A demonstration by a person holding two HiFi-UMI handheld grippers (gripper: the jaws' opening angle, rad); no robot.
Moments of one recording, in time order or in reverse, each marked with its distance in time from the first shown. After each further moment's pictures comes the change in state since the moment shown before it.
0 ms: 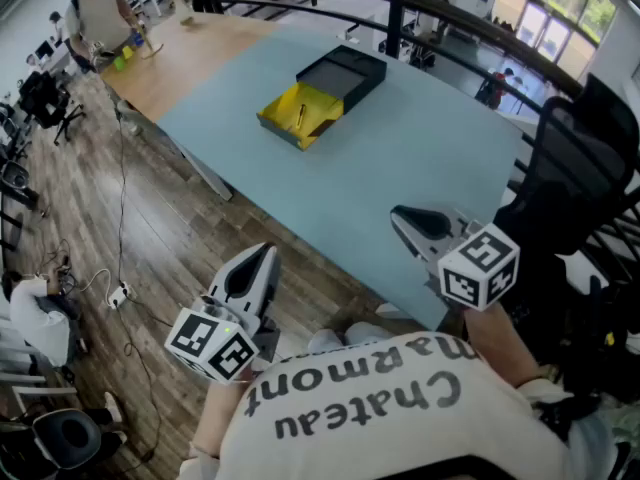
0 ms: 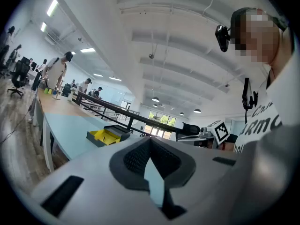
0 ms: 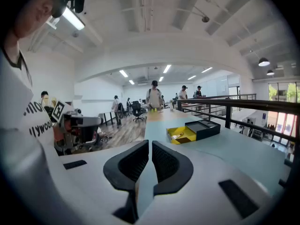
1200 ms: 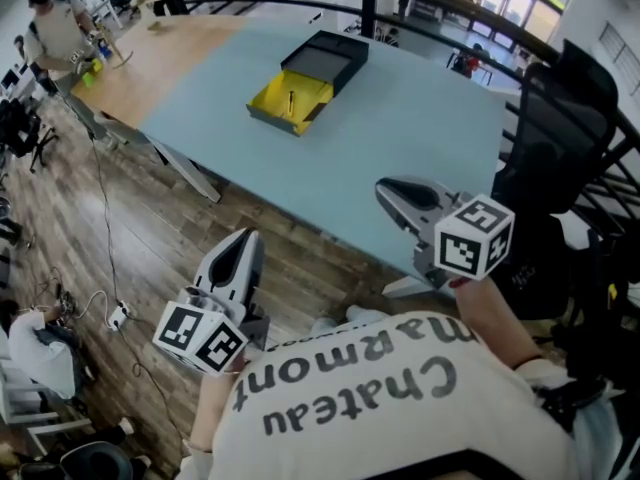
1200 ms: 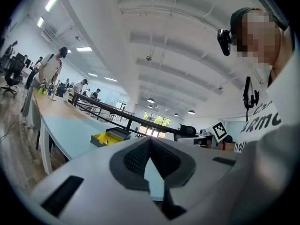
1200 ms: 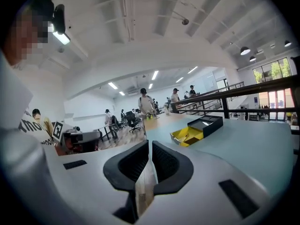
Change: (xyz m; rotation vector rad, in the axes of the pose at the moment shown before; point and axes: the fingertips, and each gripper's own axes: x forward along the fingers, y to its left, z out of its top) left arm -0.039 0.057 0.023 0.019 -0.023 -0.058; right arm 0.043 0.043 0.022 0.181 -0.109 -0.032
